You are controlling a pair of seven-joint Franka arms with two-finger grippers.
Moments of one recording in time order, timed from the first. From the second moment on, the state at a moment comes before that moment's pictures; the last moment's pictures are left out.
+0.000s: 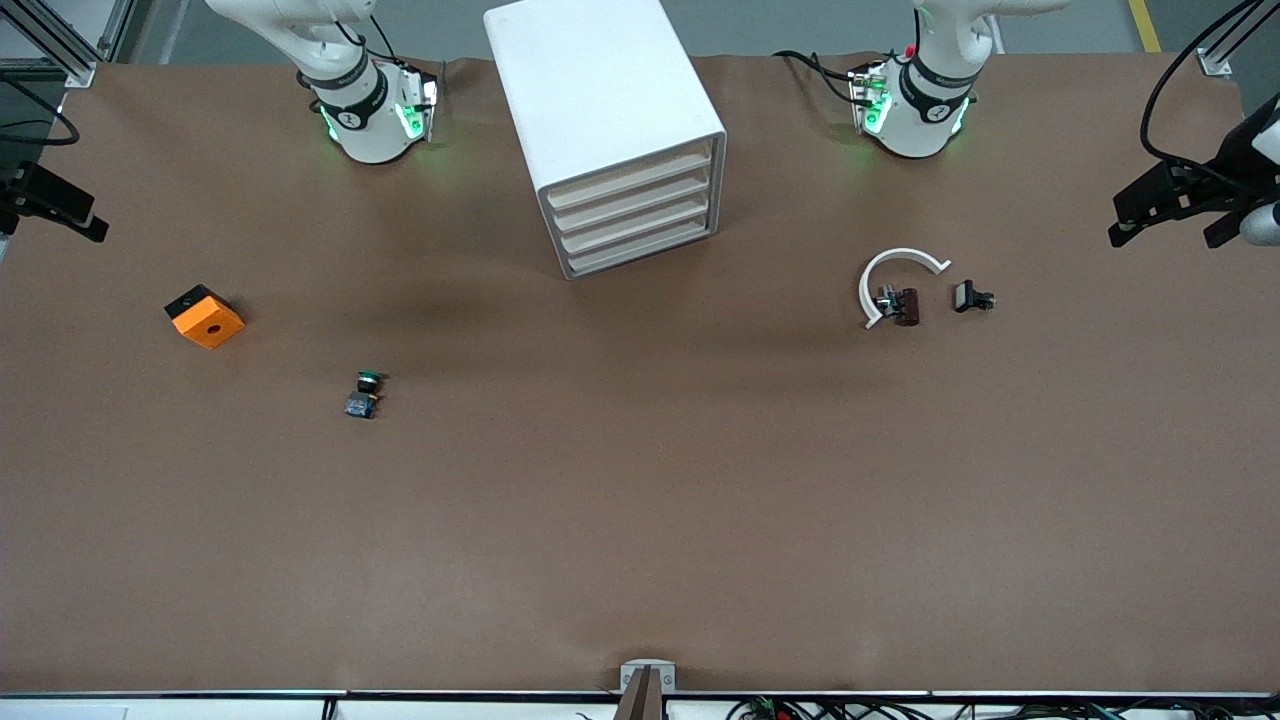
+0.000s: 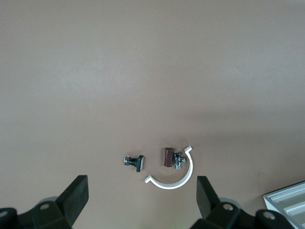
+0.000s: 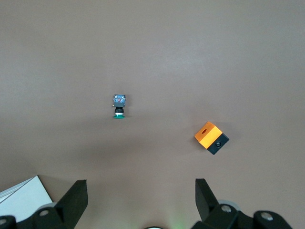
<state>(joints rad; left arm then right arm) -0.03 -0.07 0.00 -1.59 0.00 1.55 0.00 -0.05 -0.06 -0.05 -1.54 0.00 1.45 0.01</state>
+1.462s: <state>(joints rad) -0.06 0.28 -0.14 -1.60 -0.14 1.66 0.36 -0.06 -0.06 -0.05 -1.54 0.00 1.45 0.01</state>
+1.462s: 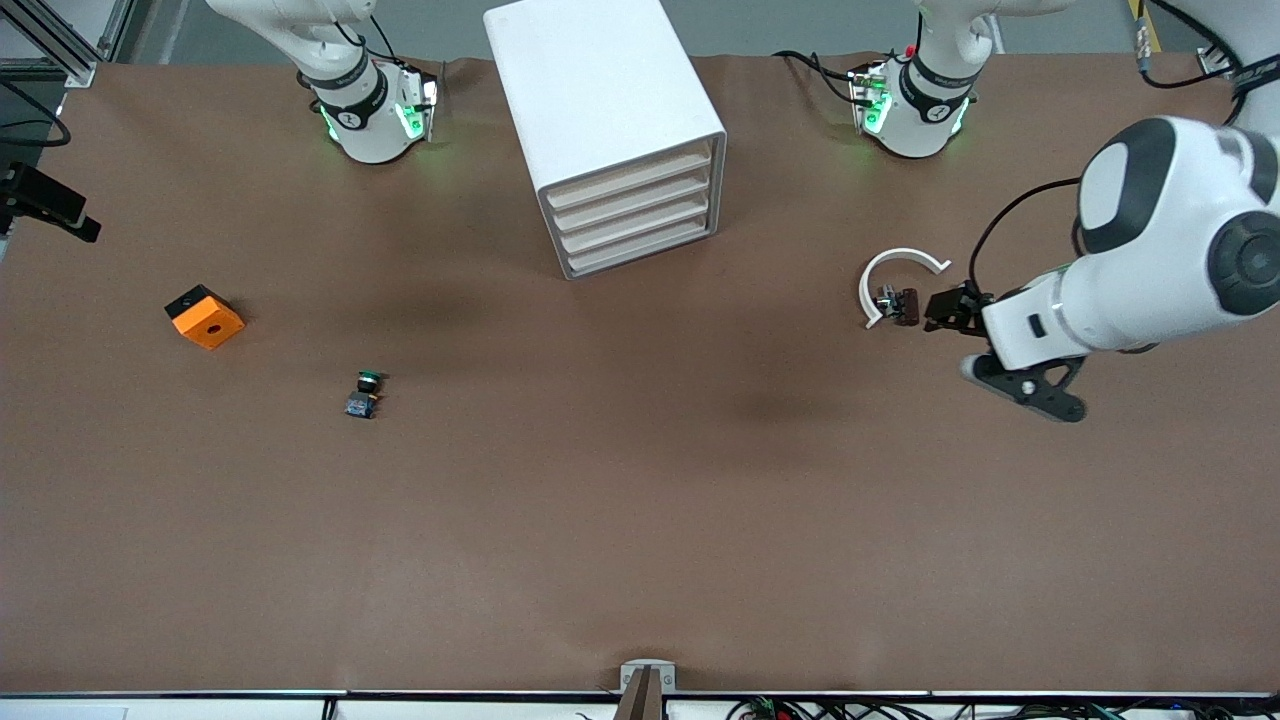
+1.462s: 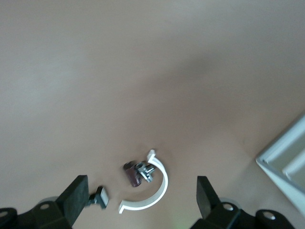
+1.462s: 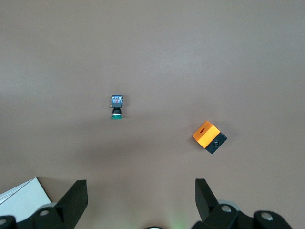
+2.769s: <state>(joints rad) -0.11 0.54 -0.32 -1.75 -0.57 1.77 0.80 -0.07 0.09 -0.05 -1.54 0.00 1.54 -0.01</state>
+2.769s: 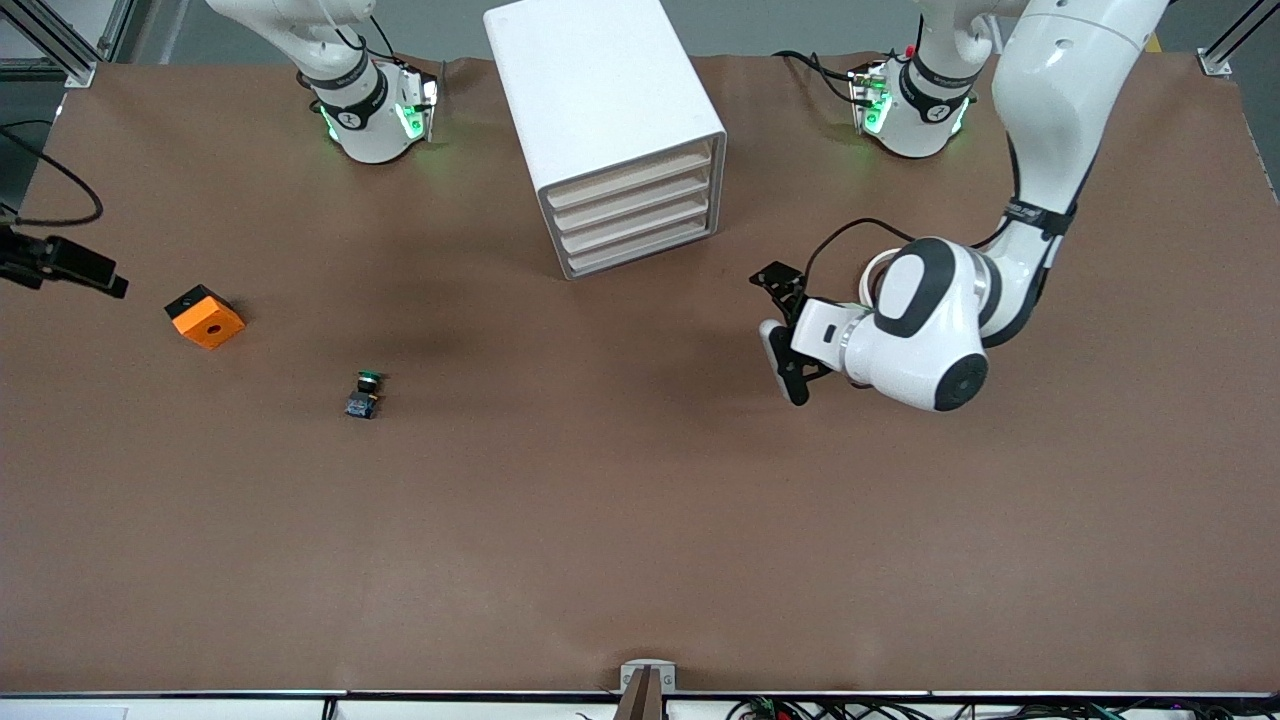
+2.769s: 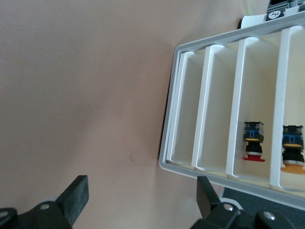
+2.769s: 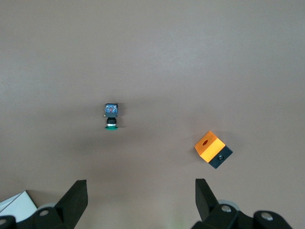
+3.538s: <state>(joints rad) -0.18 0.66 -0.35 -1.78 -0.68 1.78 0.83 -0.06 0.17 -0.04 -1.60 0.07 1.69 0.00</state>
